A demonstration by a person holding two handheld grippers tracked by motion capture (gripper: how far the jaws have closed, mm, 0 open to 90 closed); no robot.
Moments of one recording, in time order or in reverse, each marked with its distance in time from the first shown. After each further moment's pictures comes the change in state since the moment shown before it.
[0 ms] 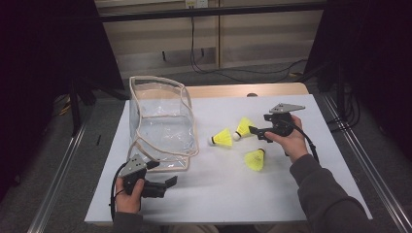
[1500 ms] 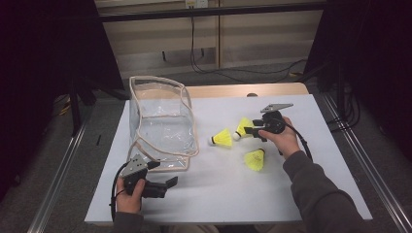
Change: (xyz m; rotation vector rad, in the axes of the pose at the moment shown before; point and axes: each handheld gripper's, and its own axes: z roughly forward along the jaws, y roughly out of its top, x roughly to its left) left arm -0.001 0.000 0.002 0.003 -0.005 0.010; right arm -0.004 -0.004 0.031 0.110 0.075 0.021
